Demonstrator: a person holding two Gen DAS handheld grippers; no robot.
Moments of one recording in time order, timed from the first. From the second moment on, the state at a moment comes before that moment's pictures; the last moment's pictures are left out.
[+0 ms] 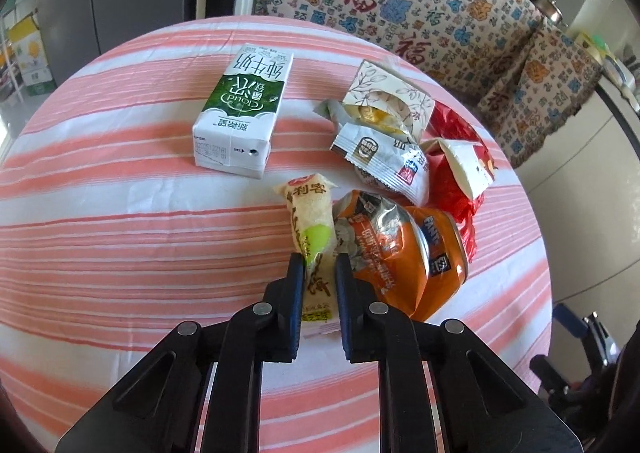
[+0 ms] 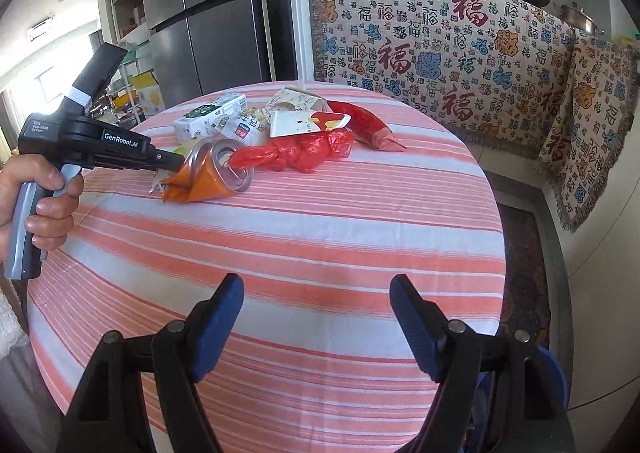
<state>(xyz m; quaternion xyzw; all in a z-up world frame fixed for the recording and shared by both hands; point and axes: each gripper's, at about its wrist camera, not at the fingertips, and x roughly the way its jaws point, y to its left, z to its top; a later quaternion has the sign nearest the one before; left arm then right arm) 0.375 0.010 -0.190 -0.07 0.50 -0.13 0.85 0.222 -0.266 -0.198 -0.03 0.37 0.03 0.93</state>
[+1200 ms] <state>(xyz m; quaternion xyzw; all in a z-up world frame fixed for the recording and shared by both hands) 0.279 0.042 -0.208 0.01 0.44 -0.03 0.90 0.251 -0.294 -0.204 0.05 0.40 -0.02 0.92</state>
